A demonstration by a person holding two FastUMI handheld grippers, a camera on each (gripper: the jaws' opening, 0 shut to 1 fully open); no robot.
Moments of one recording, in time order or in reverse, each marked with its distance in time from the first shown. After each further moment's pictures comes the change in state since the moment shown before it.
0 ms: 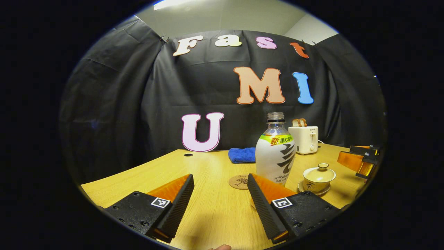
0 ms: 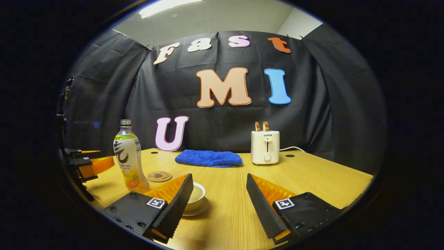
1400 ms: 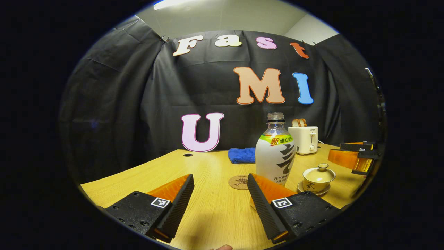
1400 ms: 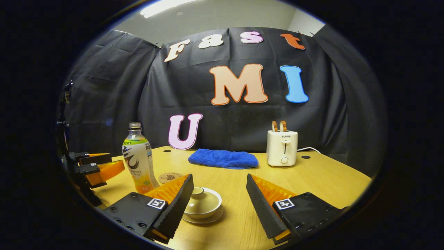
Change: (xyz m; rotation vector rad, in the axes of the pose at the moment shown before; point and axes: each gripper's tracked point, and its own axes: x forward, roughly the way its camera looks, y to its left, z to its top) left arm 0.001 -0.002 0.000 -0.002 0.000 -0.001; right arm 0.024 0.041 0.008 -0.038 0.050 0.137
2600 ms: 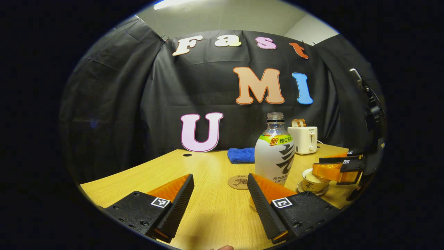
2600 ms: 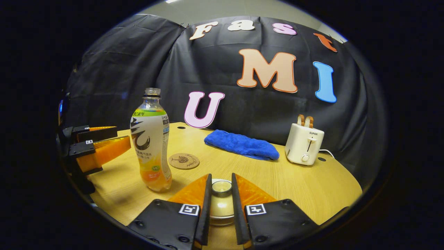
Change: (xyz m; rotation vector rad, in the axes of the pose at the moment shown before) left arm -0.001 0.001 0.000 -0.001 0.000 -0.005; right arm 0.023 0.041 -0.036 -0.158 0.143 0.110
